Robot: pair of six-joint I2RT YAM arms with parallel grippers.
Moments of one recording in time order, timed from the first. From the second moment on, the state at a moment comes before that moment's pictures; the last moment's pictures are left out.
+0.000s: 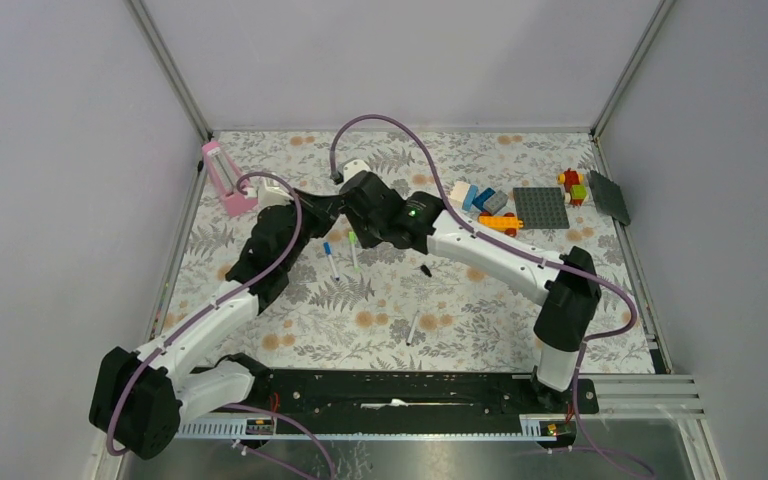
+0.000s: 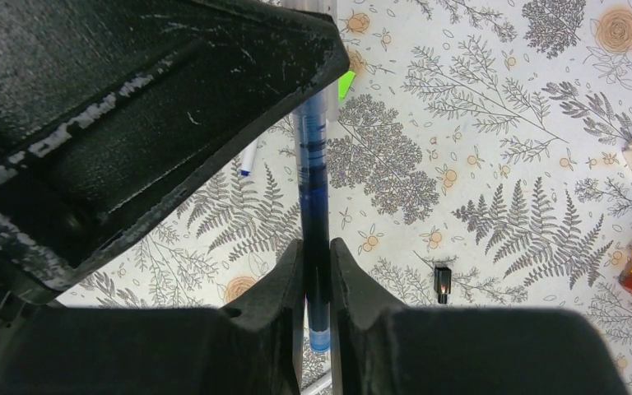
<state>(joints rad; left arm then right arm) -0.49 1.06 0.65 0.26 -0.11 -1.09 0.99 1.82 1.72 -0.69 0.28 0.27</state>
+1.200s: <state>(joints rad) -0.51 0.71 0.47 0.46 -0.08 -0.99 0.80 1.60 1.36 -0.13 -0.64 0.42</state>
